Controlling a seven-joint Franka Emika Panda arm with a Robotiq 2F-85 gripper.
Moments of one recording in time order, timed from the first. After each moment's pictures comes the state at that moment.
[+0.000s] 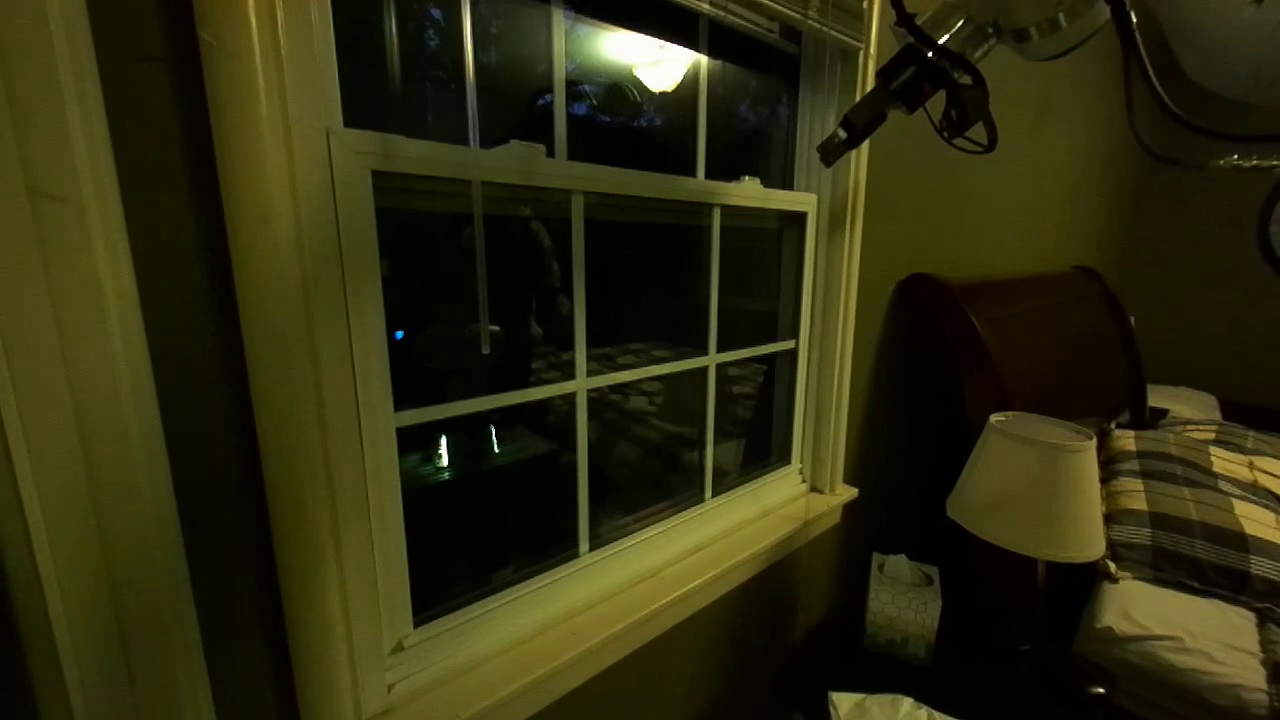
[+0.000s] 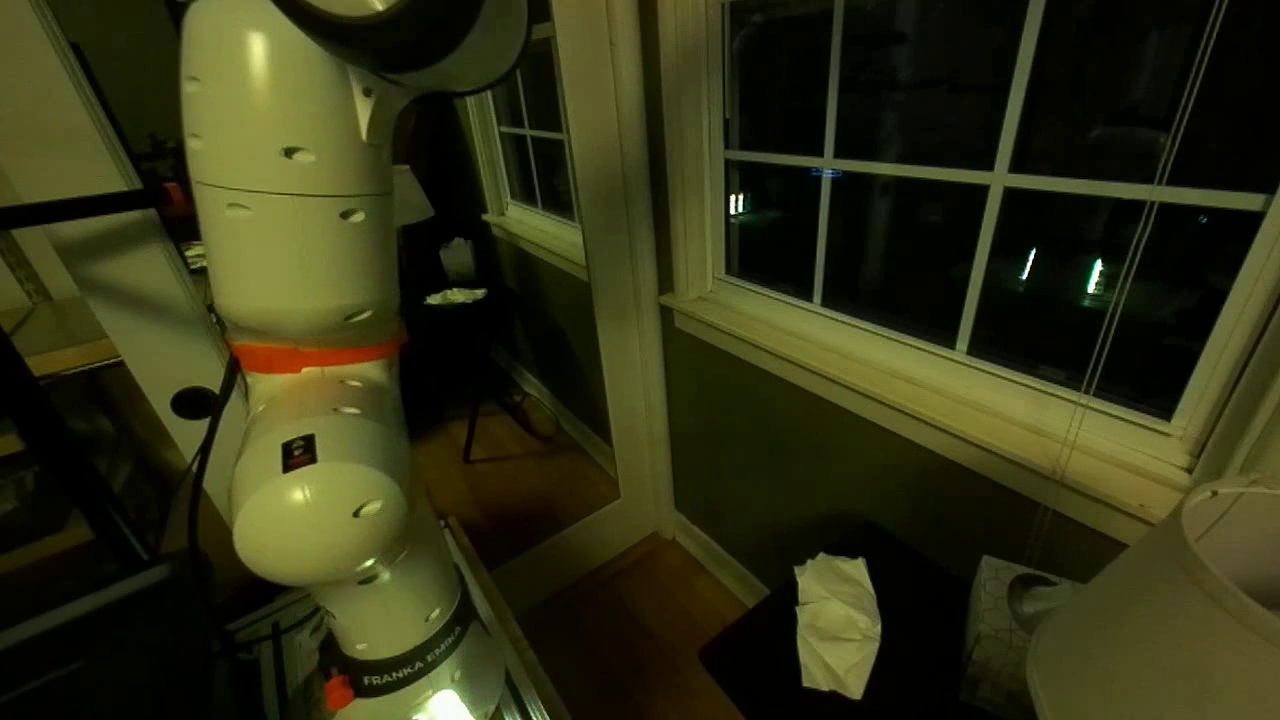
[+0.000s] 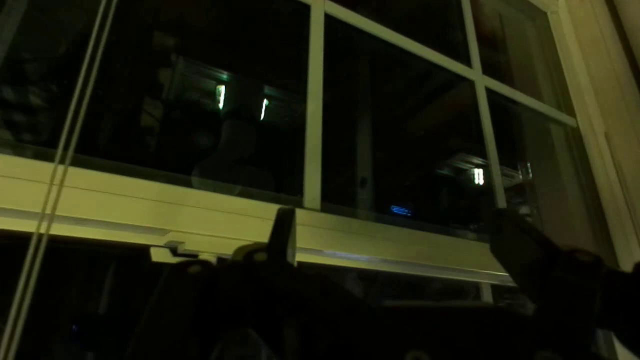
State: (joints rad) arm -0.14 0.21 -0.45 -0.93 0.78 1.64 -0.92
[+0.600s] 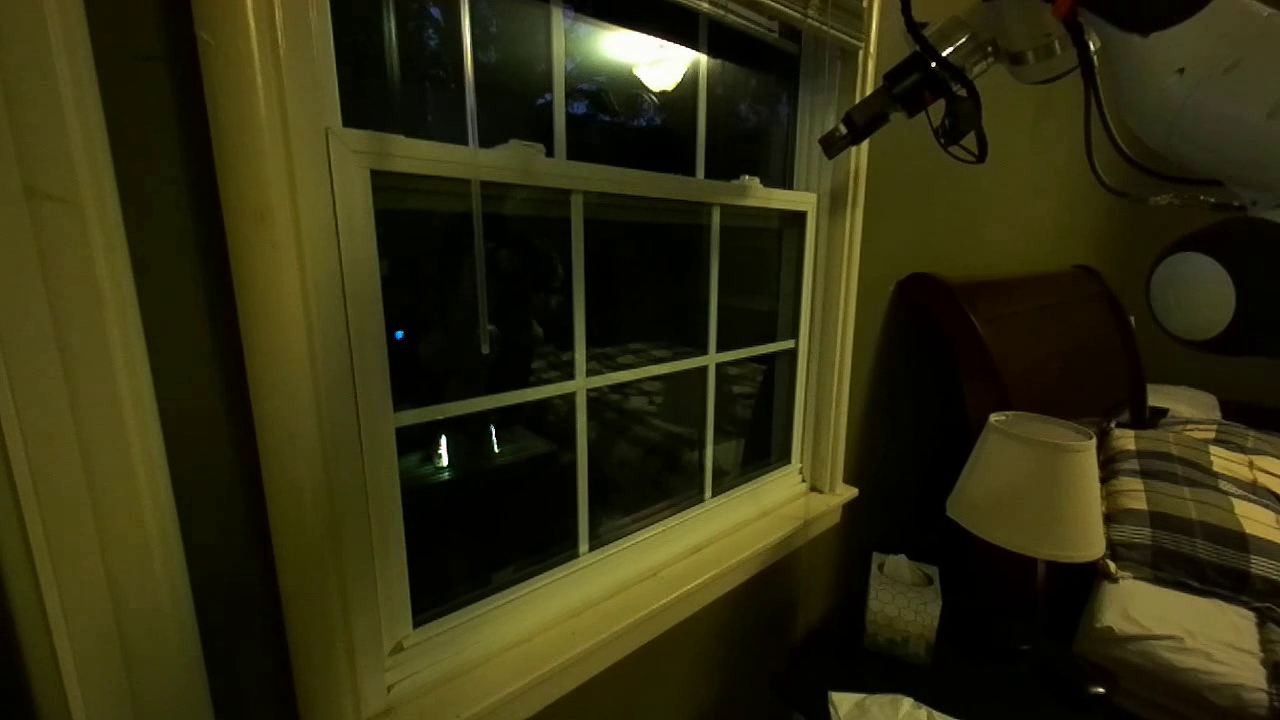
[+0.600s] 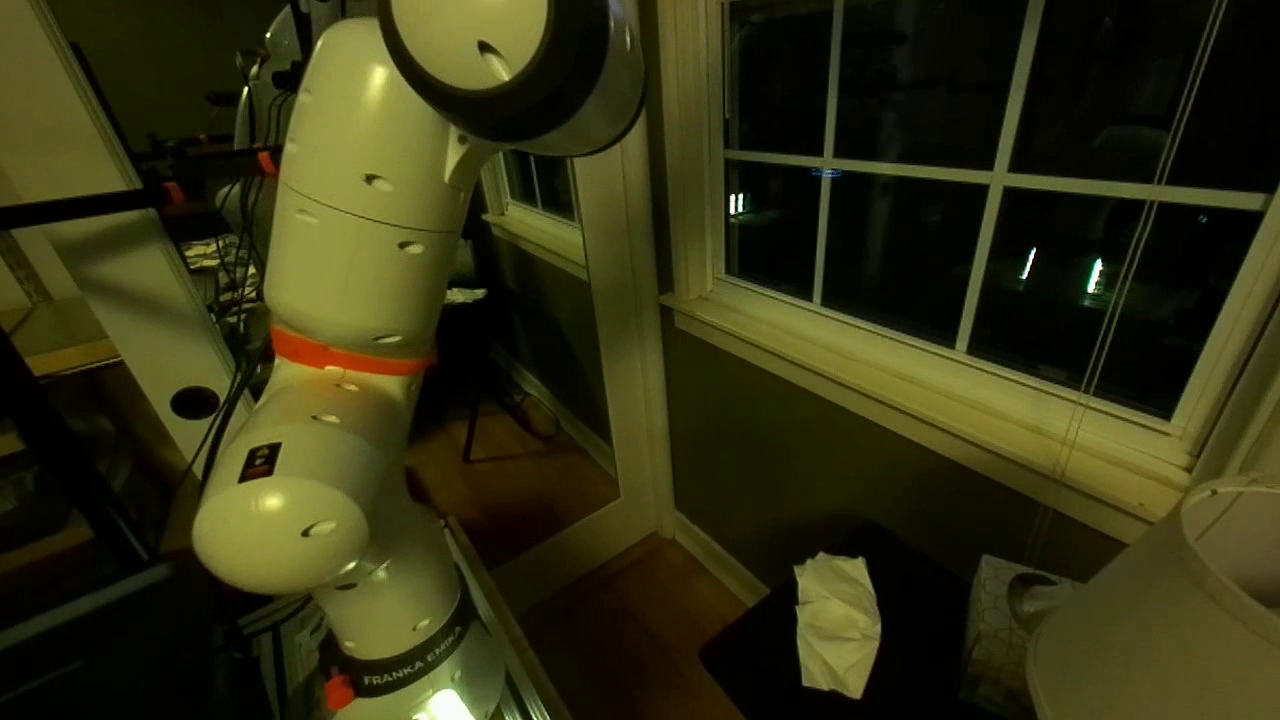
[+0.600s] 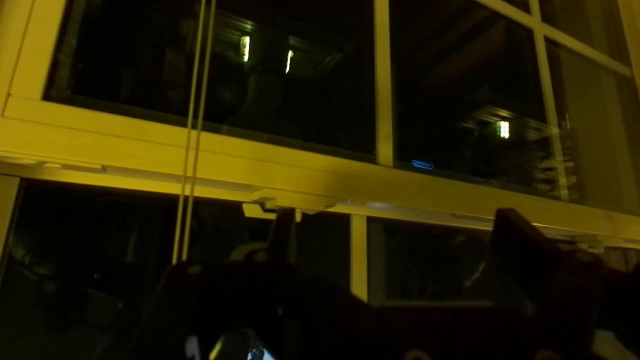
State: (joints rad) arm -0.36 0.45 -0.44 -0.59 1.03 1.59 -0.90
